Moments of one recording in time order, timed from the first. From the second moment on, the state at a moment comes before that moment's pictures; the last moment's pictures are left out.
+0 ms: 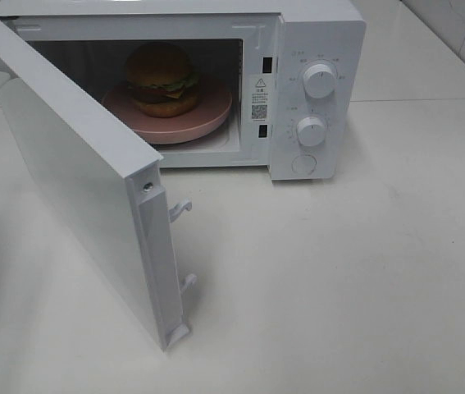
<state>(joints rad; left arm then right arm) 0.04 1.07 -0.22 0.00 -0.67 -0.01 0.11 0.00 -0.51 -0.16 1.02 0.18</state>
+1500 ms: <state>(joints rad) -0.19 1.72 -0.54 0.36 -0.93 -0.25 0.11 0.00 -0.51 -0.16 1.02 0.18</state>
